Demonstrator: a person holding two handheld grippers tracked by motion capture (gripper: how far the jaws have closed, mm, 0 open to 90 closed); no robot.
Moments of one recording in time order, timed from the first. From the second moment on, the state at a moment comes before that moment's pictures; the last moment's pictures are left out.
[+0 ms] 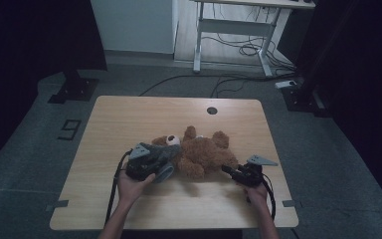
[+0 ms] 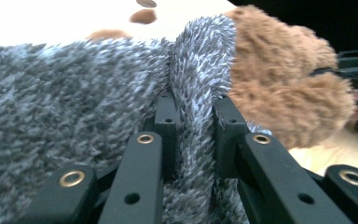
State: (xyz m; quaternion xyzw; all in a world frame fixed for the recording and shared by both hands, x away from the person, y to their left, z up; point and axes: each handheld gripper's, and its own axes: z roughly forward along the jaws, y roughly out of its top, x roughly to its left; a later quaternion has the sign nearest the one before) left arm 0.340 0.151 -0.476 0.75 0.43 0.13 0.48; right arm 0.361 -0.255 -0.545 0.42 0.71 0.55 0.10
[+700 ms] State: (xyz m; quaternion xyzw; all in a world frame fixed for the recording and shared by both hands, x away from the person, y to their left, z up) left arm 0.367 0.018 -0.438 0.81 0.35 0.08 0.47; right arm 0.359 -0.252 -0.541 0.42 0.71 0.55 0.11
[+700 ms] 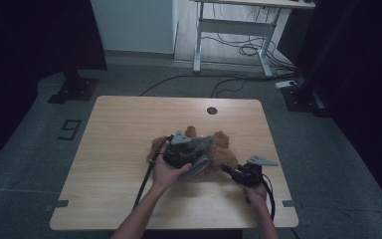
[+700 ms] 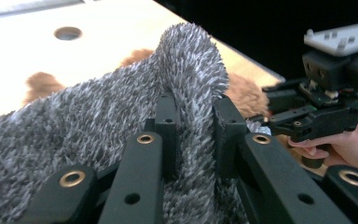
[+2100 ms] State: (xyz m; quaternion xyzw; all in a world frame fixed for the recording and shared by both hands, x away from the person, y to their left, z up) left arm 0.349 0.062 -0.453 0.81 0.35 0.08 0.47; right arm 0.358 -0.253 -0.540 0.41 0.70 0.57 0.11
